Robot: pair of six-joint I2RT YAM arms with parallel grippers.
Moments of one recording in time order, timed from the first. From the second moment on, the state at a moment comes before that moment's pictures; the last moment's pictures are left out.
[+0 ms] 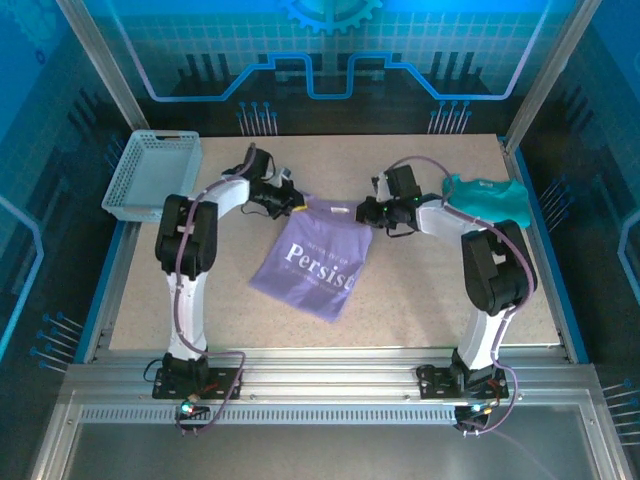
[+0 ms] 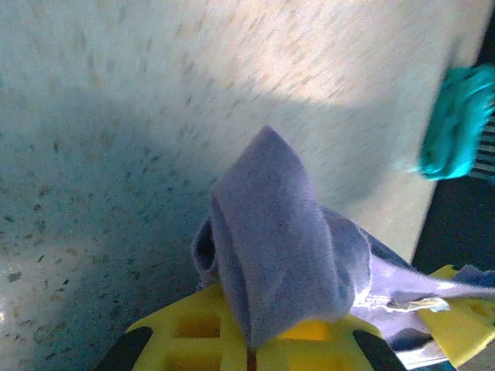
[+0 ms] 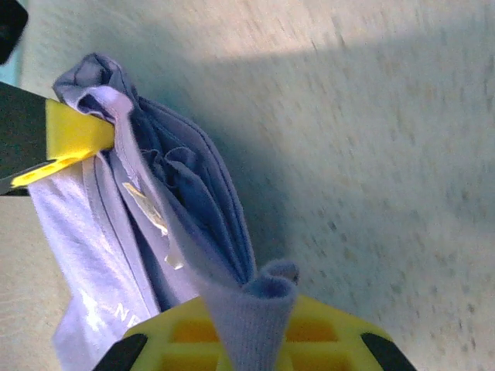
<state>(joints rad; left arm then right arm) -0.16 2.19 1.61 -0.45 0.75 -0.64 0.32 1.83 1.23 -0.26 -0.41 0.50</state>
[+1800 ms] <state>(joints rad) -0.26 1.79 0.87 0.08 0.37 -0.70 0.44 2.14 1.64 -0.69 -0.22 0.11</state>
